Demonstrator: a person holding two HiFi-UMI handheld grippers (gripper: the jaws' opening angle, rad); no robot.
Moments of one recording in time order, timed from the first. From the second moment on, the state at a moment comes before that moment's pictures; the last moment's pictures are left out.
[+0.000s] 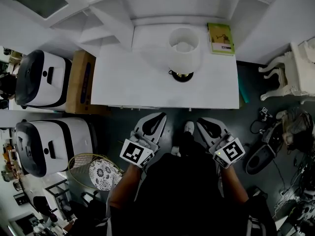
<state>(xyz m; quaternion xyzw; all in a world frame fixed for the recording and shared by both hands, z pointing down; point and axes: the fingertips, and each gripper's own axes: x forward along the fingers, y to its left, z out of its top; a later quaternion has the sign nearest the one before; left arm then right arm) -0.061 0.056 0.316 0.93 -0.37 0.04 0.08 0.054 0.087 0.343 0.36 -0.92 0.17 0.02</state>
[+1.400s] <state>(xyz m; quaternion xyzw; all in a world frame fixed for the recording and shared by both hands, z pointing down) -0.083 -0.028 0.367 0.90 -0.41 0.05 0.11 0.054 -0.057 0.432 0.39 -0.91 0.13 0.05</state>
